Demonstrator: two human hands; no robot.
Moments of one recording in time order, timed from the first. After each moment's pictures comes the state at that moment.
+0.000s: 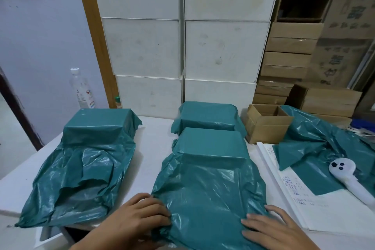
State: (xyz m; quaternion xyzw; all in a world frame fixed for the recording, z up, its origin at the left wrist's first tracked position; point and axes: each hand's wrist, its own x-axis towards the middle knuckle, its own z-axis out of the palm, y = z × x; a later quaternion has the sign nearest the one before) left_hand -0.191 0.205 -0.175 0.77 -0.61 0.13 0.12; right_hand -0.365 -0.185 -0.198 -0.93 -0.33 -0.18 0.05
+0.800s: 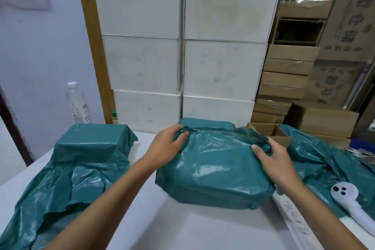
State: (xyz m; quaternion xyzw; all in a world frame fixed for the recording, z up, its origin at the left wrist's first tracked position) left_hand -0.057 0.063 -0.068 0.84 -0.30 0.07 0.44; right_hand -0.209 -0.213 -0.068 -0.81 0.13 -0.28 0.49
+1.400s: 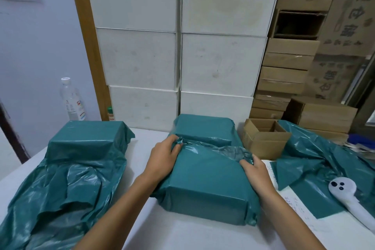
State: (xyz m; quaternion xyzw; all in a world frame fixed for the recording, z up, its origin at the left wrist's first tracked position) left_hand -0.064 0.060 -0.117 0.86 -0.22 0.06 0.45; right_hand -0.191 -0.188 -0.124 -0.73 0.27 -0.18 0.60
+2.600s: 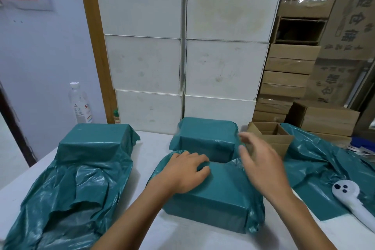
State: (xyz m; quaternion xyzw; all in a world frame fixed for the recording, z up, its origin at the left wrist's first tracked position) left_hand -0.110 0.044 -0.094 0.91 -0.39 -0.02 0.13; right_hand -0.225 -0.150 -0.057 -0.90 0.11 -0.34 0.23
